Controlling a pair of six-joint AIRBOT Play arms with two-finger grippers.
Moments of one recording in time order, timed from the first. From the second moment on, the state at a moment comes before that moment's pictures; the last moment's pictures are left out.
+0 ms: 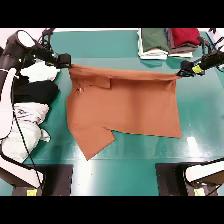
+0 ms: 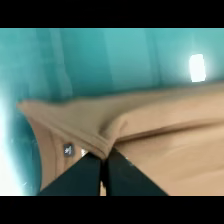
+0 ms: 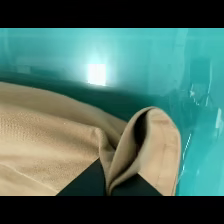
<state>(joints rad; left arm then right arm) -0.05 -1.71 1.84 1.17 -1.19 -1.43 -0.23 -1.65 1.70 -1.17 1.34 1.40</state>
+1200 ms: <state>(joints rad) 0.01 -1.14 0.76 1.17 -1.19 -1.50 -0.38 -1.16 1.09 -1.14 1.34 1.32</state>
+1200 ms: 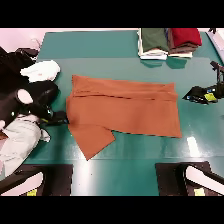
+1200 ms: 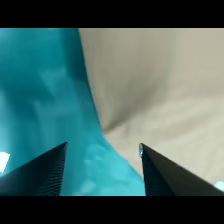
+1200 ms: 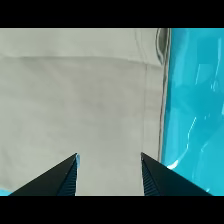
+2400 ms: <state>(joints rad) -0.16 -0.94 0.60 0.98 -1.03 -1.43 -0.59 -1.19 0.62 -1.09 1.37 1.25</state>
